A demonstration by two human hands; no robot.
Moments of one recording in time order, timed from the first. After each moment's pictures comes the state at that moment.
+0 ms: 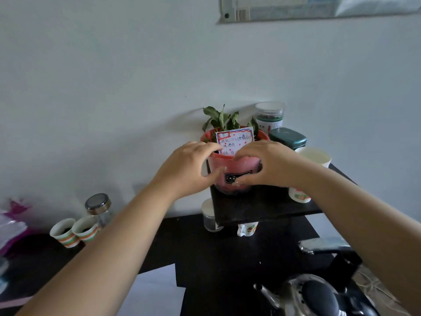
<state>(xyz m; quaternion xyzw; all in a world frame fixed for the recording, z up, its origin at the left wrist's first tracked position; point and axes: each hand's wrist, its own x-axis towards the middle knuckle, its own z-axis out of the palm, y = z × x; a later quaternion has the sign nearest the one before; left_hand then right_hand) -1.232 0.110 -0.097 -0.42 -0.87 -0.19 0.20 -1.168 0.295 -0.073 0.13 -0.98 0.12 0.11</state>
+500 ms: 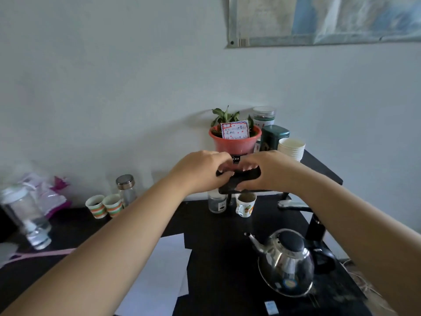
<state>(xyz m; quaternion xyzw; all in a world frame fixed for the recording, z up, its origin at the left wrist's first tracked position) -1.090 0.086 -0.080 -0.40 -0.90 -0.11 0.13 -1.038 0.251 -0.073 0.11 -0.99 0.10 0.08</state>
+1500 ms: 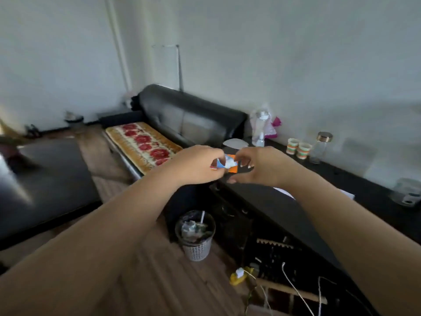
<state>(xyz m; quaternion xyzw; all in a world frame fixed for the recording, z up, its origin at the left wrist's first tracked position) -0.617 -0.253 -0.109 0.08 -0.99 -0.09 0.10 -0.708 -0.105 -0.094 0.51 -0.85 0.13 -0.01</state>
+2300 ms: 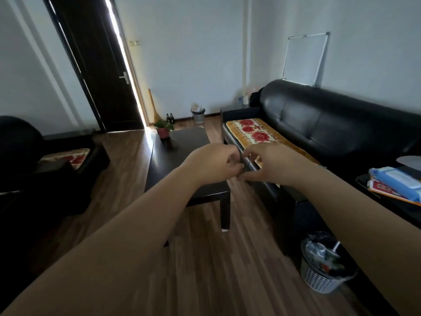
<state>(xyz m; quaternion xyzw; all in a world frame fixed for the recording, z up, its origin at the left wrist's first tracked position) -0.312 -0.552 -0.107 0.32 -0.94 -0.08 0.11 -0.452 -0.473 -0.103 0.70 -0.70 0.14 -0.04</state>
